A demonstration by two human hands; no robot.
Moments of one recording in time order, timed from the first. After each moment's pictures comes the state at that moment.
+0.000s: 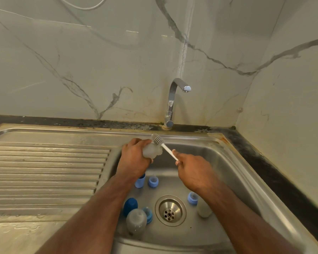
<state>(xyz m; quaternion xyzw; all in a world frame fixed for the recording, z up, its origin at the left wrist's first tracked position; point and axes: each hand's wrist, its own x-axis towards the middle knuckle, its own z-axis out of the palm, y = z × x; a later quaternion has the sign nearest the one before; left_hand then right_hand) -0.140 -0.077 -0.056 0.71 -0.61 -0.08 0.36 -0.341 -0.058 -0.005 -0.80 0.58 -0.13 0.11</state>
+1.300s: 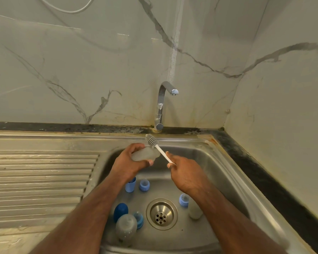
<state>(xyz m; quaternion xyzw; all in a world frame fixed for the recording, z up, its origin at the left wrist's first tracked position) -0.154 -0.074 -0.054 0.63 -0.53 -0.28 0.49 -0.350 -0.070 -0.014 -0.78 0.59 -0.17 0.14</state>
